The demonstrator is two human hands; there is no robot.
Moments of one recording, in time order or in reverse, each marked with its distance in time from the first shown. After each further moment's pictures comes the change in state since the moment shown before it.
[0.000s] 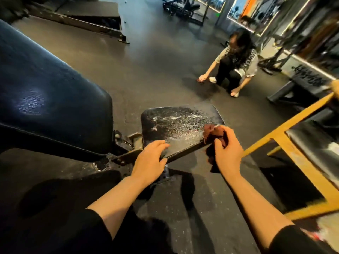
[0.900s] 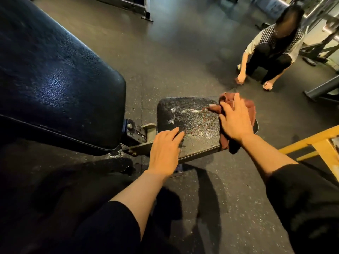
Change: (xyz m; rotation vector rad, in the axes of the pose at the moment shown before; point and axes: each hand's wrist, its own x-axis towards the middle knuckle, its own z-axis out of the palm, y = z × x) left_hand 0.033 -0.016 0.033 0.274 0.071 -0.084; right_hand 0.126 0.037 0.092 -0.754 -0.450 -0.350
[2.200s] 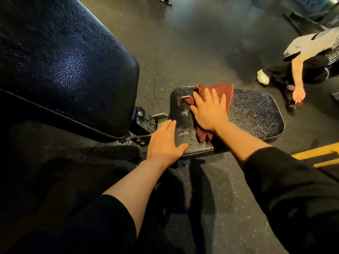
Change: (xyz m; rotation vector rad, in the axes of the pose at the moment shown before) left_hand 0.001 -0.028 -0.001 -0.197 -0.164 -0.335; right_hand 0.016 -0.105 0.041 -0.124 -0.230 -0.225
